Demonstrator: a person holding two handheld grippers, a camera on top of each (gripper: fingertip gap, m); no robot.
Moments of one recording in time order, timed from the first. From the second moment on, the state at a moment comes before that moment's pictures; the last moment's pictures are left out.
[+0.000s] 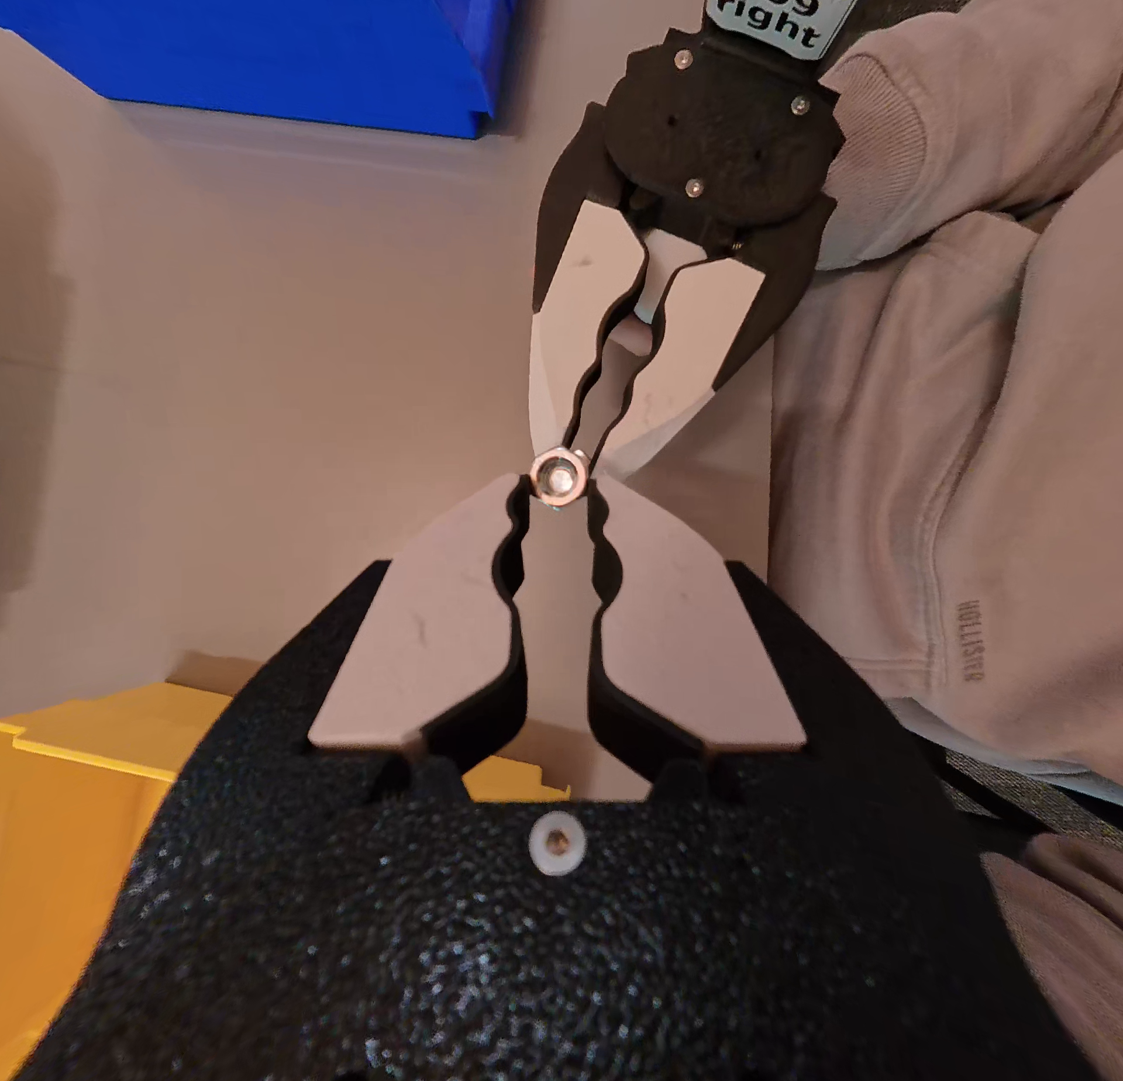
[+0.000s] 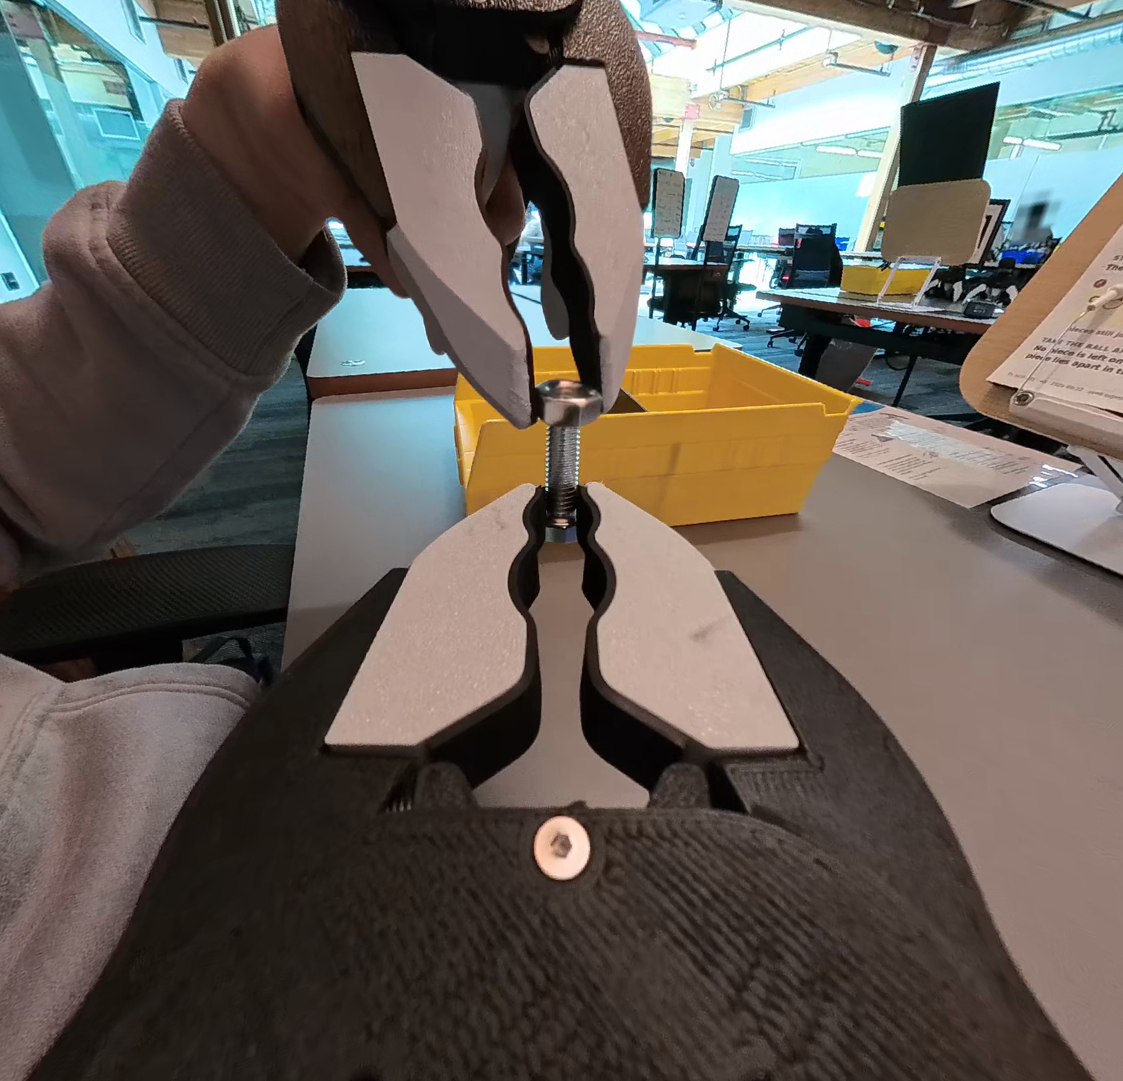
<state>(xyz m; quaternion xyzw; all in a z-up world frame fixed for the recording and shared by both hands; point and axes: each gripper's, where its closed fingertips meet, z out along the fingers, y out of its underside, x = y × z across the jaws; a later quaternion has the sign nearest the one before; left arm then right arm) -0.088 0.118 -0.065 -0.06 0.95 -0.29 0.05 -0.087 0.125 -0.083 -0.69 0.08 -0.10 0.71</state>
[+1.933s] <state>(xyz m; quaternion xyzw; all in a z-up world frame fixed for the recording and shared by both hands) -0.050 0.224 -0.191 -0.32 0.94 0.09 0.10 -0.029 0.046 -0.088 -0.72 0.12 -0.18 0.66</state>
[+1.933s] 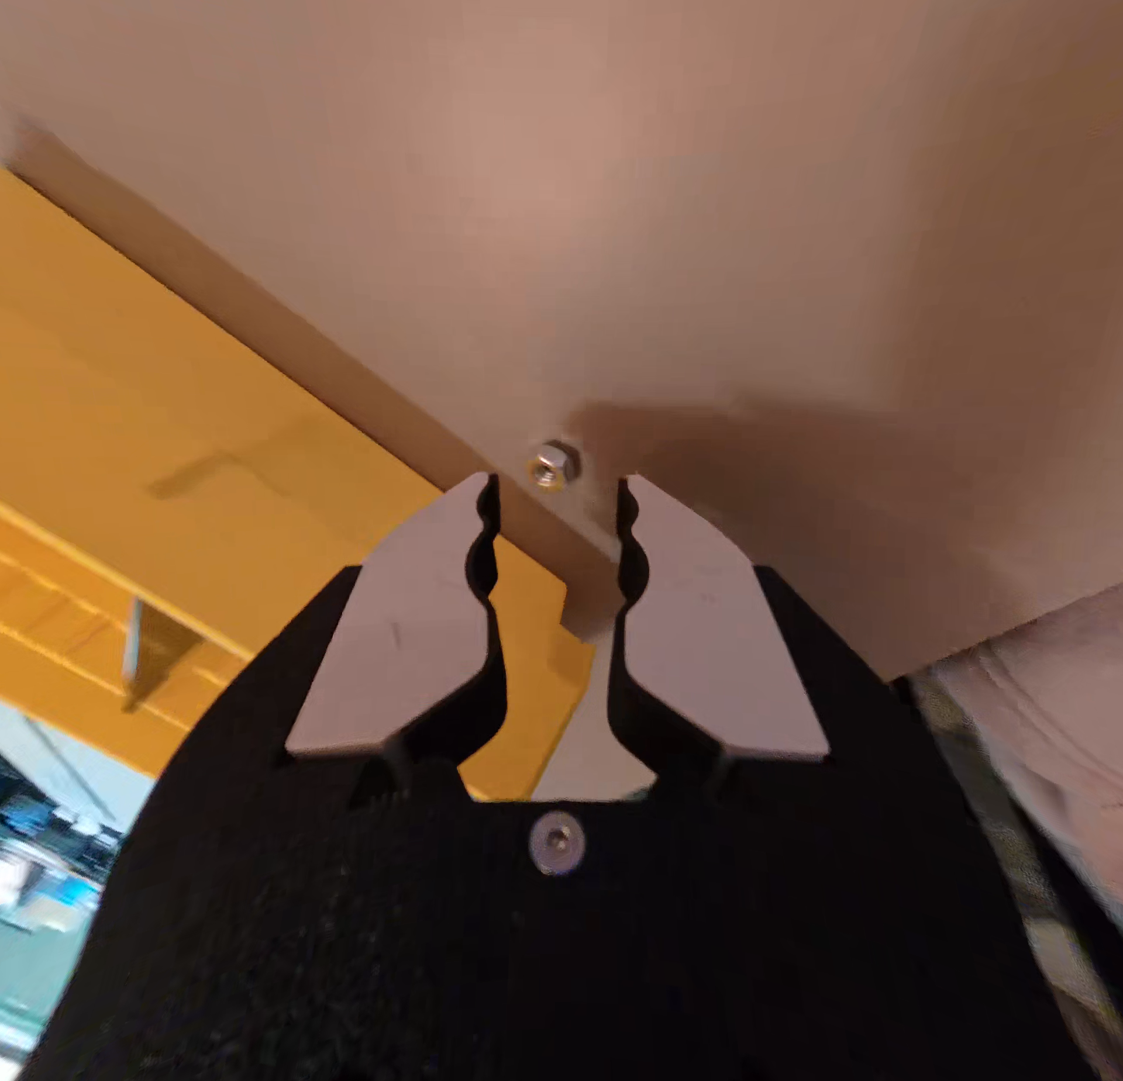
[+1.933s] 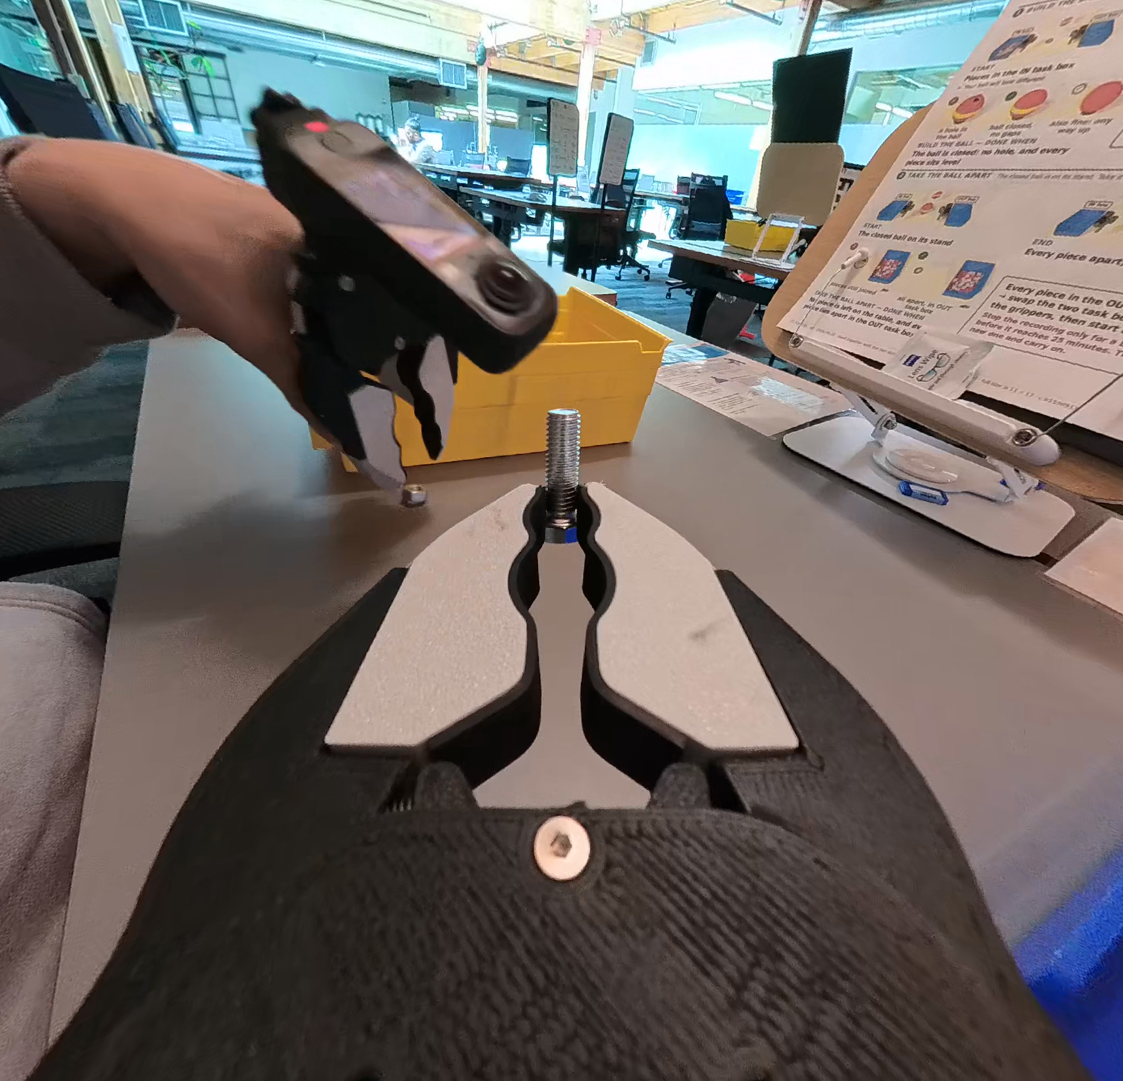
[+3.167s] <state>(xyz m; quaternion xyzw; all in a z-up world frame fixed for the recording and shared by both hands) -0.008 0.245 -0.203 -0.62 0.77 -0.01 0.13 -0.026 0.041 -0.094 -0.72 0.13 -0.17 0.66</state>
